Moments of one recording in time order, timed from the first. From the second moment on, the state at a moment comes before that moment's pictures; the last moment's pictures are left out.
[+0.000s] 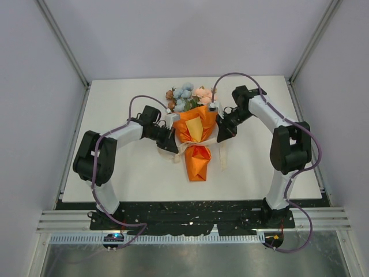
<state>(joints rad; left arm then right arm) -0.38 1.80 1.11 -0.39 0.79 0.07 0.26 1.90 1.56 -1.16 -0.81 -0.95</state>
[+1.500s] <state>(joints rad) -0.41 1.78 1.11 -0.40 0.75 0.16 0.48 1.84 1.52 -0.71 -0.68 -0.66</state>
